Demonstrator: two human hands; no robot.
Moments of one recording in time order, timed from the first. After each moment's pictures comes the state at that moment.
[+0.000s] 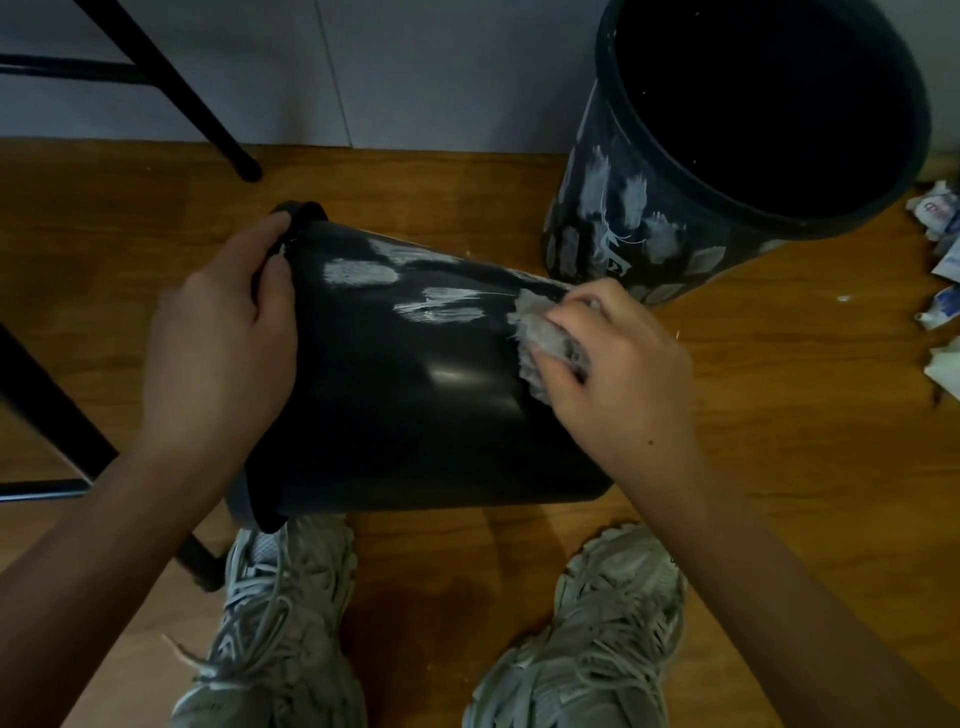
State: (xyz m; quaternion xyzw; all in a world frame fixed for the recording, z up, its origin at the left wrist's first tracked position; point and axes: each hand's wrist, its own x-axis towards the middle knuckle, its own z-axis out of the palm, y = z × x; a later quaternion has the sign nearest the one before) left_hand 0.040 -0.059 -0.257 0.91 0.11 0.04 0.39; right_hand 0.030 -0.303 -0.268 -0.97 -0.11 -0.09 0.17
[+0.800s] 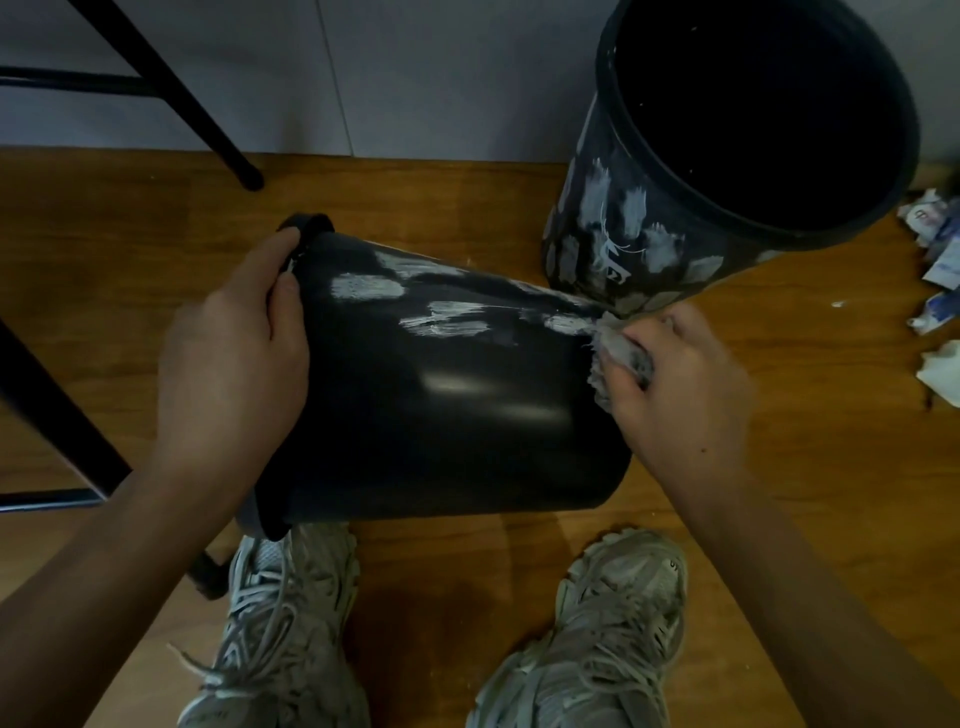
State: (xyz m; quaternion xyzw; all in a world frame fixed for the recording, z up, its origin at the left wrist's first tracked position) left_hand 0.037 -0.061 -0.256 0.93 0.10 0.04 0.36; right_hand 0.025 -0.338 -0.272 -0.99 0.00 -0.08 0.12
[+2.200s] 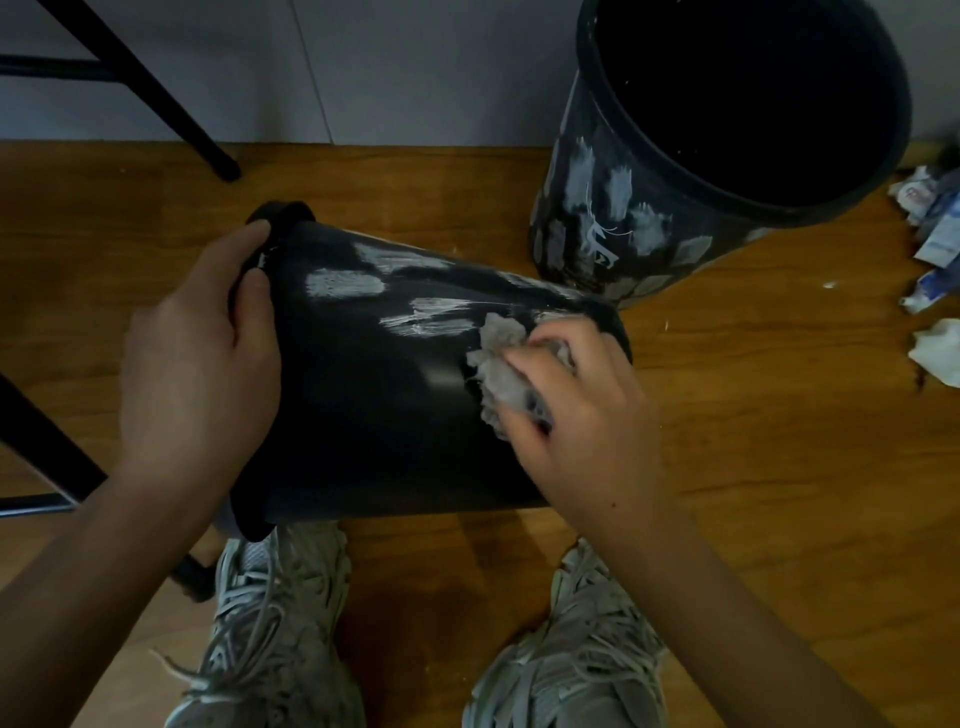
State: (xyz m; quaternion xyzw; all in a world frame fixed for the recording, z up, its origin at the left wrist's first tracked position) left_hand 0.033 -0.059 -0.265 0.92 0.11 0.07 0.38; right_hand -0.001 -0.292 -0.280 -0.96 -0.13 -0.13 0.19
